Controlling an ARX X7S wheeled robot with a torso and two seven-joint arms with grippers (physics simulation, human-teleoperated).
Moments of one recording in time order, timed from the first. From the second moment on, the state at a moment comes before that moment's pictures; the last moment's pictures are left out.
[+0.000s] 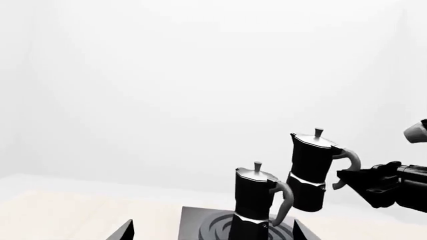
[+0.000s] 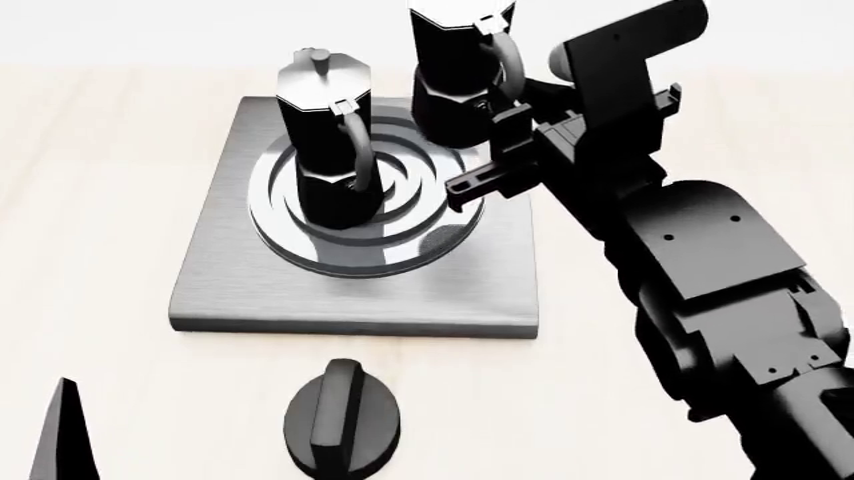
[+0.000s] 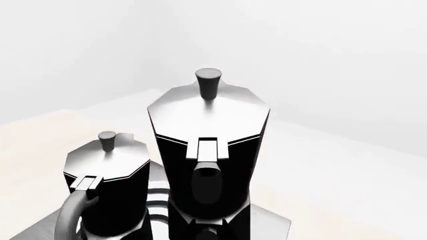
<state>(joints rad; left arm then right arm) 0.16 -0.48 0.28 0.66 -0.34 0.13 -0.45 1.40 0.39 -1.44 0.91 1.29 -0.15 -0.19</state>
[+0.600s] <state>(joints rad) 0.15 -0.48 0.29 0.65 -0.34 0.14 -0.46 1.32 0.23 -1.41 1.18 1.30 -0.23 -0.34</state>
